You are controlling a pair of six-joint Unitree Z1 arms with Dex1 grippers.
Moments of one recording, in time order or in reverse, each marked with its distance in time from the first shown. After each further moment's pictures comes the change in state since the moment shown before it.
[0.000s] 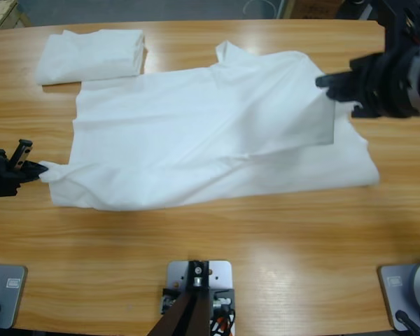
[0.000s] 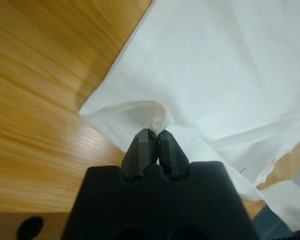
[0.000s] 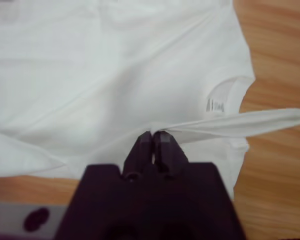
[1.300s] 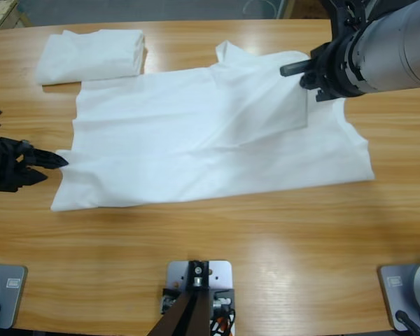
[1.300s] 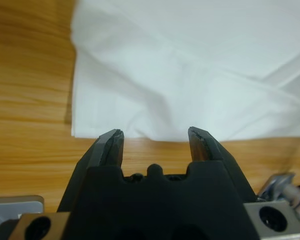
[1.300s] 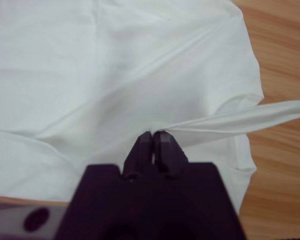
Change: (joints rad) arm 0 0.101 0.100 -0.097 0.073 -0.192 0.537; arm 1 -0.050 0.139 -0.066 -0.025 0.019 -0.044
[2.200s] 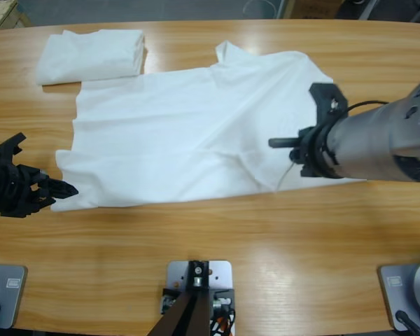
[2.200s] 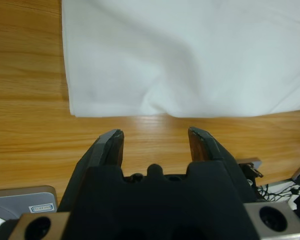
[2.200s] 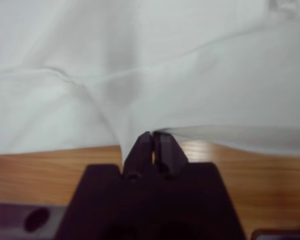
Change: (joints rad) arm 0 -0.085 0.037 0.069 -0.012 -0.023 0.037; arm 1 0.179 0.049 0.128 0.066 0.118 0.454
